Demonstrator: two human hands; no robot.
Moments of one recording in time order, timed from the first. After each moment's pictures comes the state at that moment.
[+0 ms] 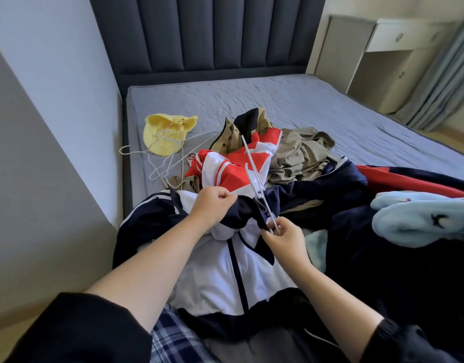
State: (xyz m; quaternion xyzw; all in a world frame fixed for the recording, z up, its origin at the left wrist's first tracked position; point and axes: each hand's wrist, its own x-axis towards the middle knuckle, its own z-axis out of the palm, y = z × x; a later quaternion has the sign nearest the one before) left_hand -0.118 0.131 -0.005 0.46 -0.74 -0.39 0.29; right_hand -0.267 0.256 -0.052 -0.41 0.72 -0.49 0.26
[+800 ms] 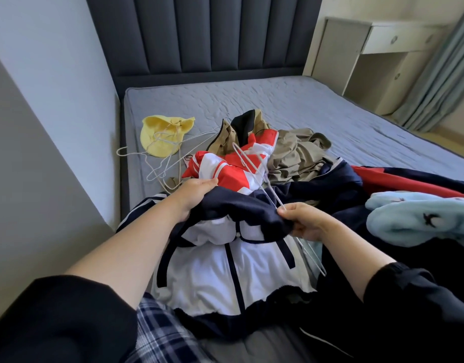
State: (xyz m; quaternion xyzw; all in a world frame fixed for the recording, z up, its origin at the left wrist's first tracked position) left_hand -0.097 0.108 0.019 0.46 -0.57 -0.63 0.26; right_hand -0.351 0.220 -0.018 -0.29 0.63 -0.39 0.60
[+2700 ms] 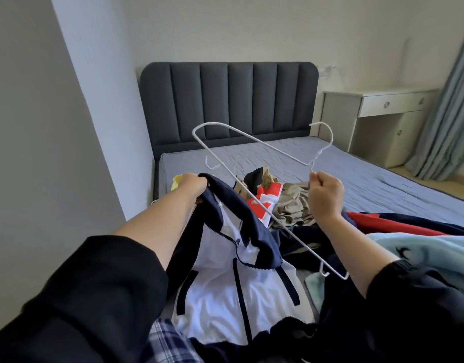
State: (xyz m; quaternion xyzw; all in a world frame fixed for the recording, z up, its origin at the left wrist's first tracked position) left_hand -0.089 0.133 0.179 0.63 -0.51 -0.45 0.37; right_hand -0.344 0.238 0.131 -0.43 0.66 -0.62 0.02
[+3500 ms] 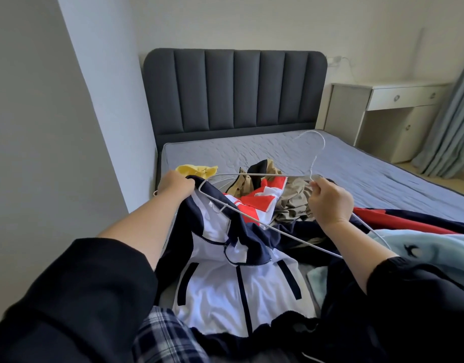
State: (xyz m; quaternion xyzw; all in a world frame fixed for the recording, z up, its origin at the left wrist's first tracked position) left_hand -0.050 0.122 0.151 0.70 -0.61 -0.21 0.30; right_hand -0.349 0.240 0.102 -0.49 0.73 -0.41 -0.23
